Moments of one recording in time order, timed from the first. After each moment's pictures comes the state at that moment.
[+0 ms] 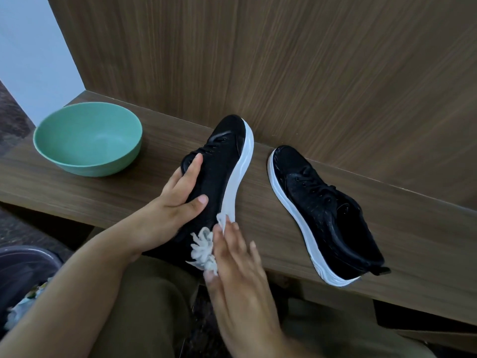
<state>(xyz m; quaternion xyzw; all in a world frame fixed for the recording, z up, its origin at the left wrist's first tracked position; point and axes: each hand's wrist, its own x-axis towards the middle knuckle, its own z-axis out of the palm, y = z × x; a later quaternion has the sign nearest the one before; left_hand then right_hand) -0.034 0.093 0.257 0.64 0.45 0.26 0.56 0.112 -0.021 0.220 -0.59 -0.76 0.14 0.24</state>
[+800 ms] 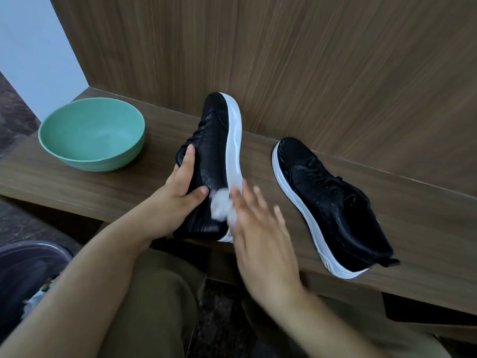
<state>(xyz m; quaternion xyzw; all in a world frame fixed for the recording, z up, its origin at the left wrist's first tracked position) -0.027 0.101 0.247 0.64 0.51 0.26 0.51 0.128 0.016 0.243 -0.66 -0.73 0.11 0.16</state>
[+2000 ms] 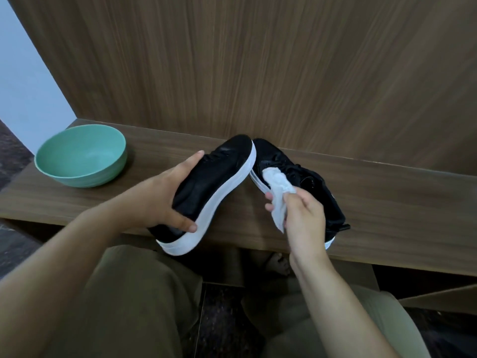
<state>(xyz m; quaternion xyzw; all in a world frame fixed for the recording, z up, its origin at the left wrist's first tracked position) -0.016 0.095 0.288 0.83 0.46 0.06 0.32 0.199 -0.002 0.272 -0.69 -0.30 0.34 0.57</state>
